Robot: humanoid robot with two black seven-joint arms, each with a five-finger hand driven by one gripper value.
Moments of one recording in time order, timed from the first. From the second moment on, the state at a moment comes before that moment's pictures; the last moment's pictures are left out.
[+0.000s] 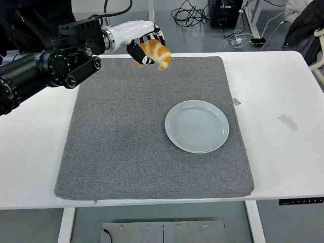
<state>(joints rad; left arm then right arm) -1.48 0.02 0.35 -0.44 0.79 0.01 -0.34 -0.11 0.00 0.07 0.15 -0.08 -0.05 0.23</state>
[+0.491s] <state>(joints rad) -1.51 0.00 0.34 -0.47 0.80 -0.02 -0.34 -0.11 0.00 0.07 0.15 -0.08 -0.05 0.23</state>
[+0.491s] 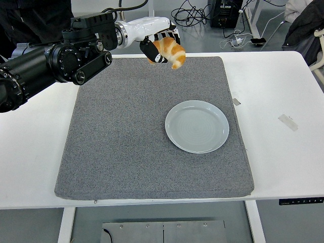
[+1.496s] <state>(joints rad) -1.37 0.00 0.34 -0.75 1.02 0.13 -0.34 -0.11 0.00 0.07 0.15 -0.08 -0.05 0.23</state>
